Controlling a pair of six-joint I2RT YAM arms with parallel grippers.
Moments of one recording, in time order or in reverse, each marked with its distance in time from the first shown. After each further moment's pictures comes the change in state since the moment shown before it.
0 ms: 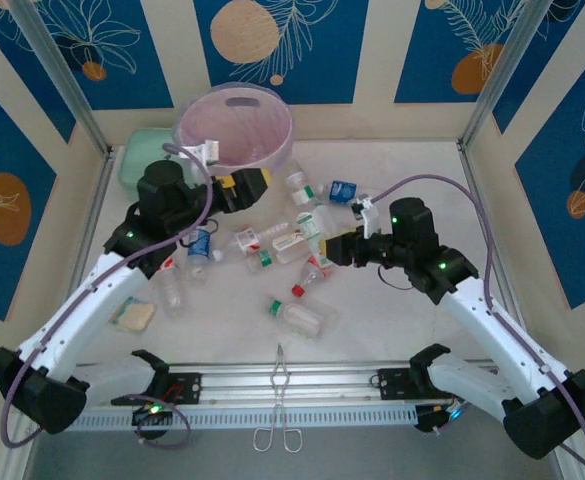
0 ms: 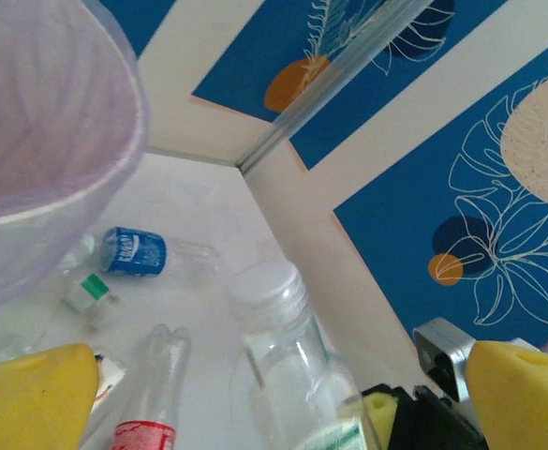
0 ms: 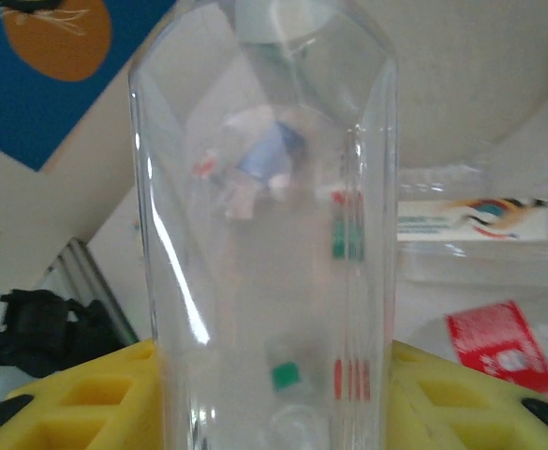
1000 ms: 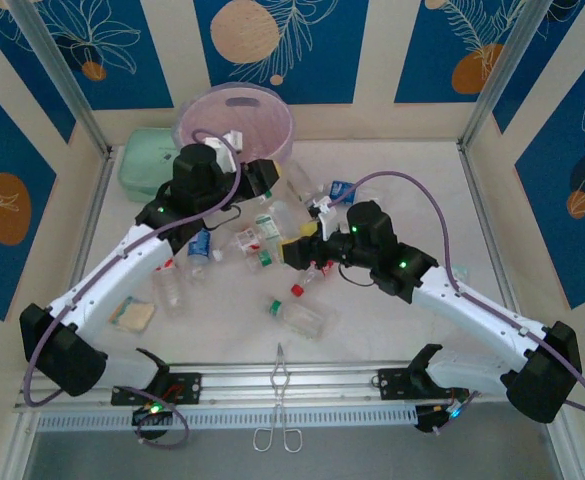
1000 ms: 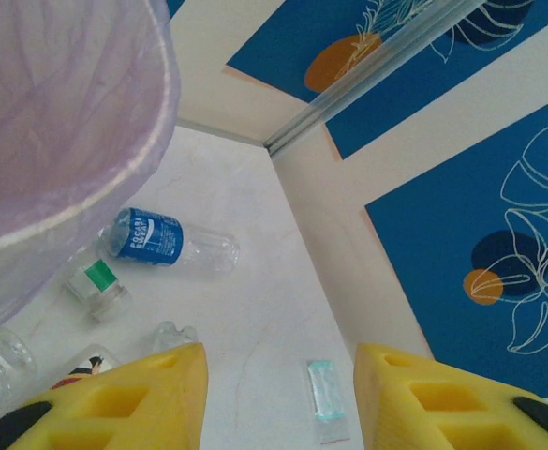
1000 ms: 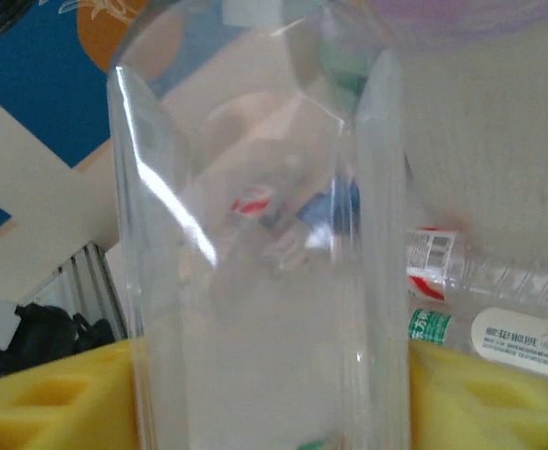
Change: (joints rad) left arm -0.032 0.200 0.146 -0.052 -0.045 -0.046; right arm 0.235 0.161 0.007 0.315 0.179 -0.013
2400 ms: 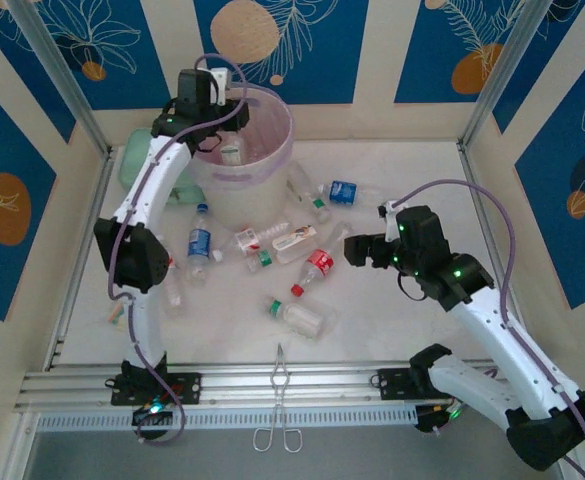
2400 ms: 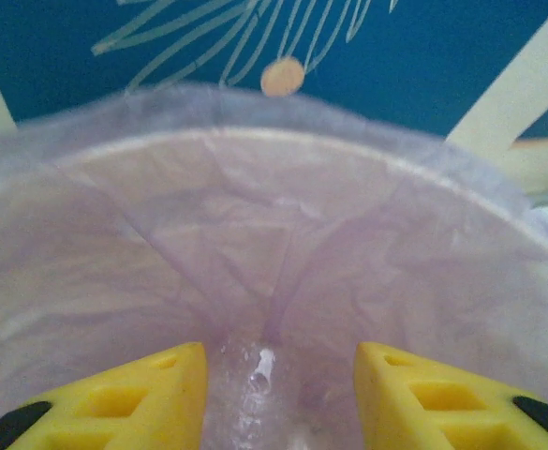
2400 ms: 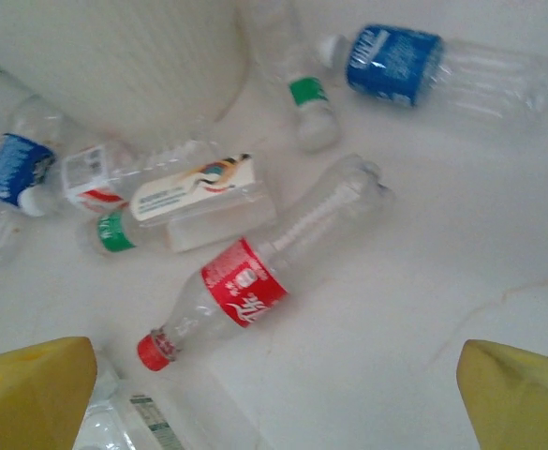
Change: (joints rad) left arm 0.285 0.742 0.899 -0.389 -0.121 0.554; right arm -0.291 -0.225 0.039 -0.633 0.332 0.026
